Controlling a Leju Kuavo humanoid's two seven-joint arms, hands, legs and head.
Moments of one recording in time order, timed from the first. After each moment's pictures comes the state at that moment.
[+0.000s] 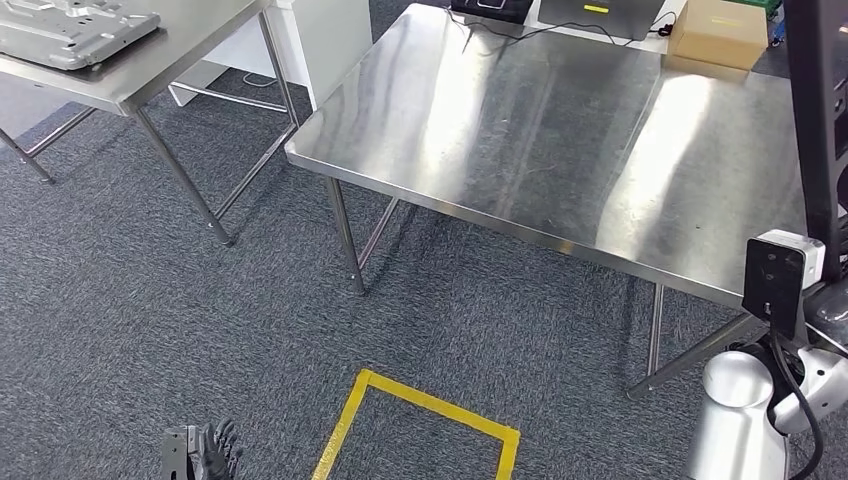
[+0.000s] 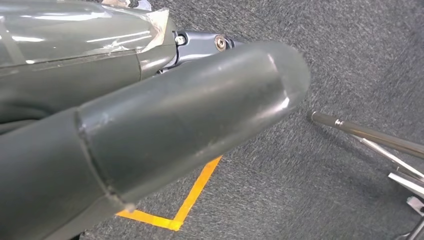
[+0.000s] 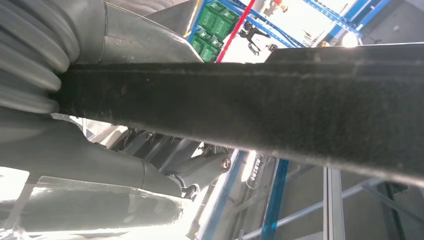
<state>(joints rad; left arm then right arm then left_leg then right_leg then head) -0.14 -0.11 0.61 -0.33 -0.20 -0.05 -0.70 -0.34 0.04 -0.20 -1.43 0.94 -0.69 -0.22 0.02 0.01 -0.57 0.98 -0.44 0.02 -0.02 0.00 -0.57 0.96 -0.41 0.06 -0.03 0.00</state>
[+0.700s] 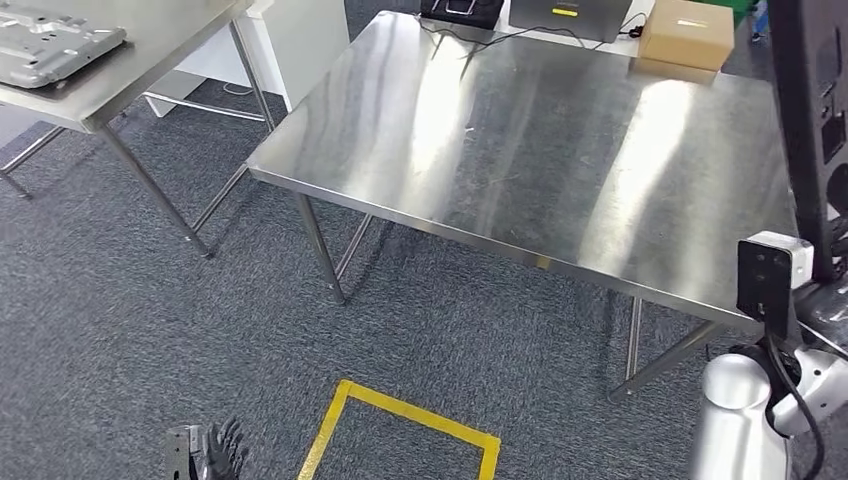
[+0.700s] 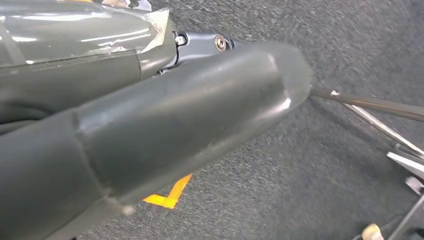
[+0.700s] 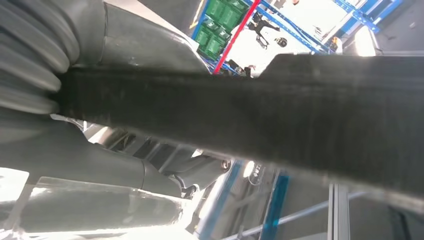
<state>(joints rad) -0.16 -0.11 0.61 -0.30 -0.20 -0.04 -0.70 -0.31 0.03 -0.21 -1.44 0.97 -0.69 -0.20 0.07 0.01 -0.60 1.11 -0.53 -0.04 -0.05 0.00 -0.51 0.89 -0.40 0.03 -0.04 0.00</state>
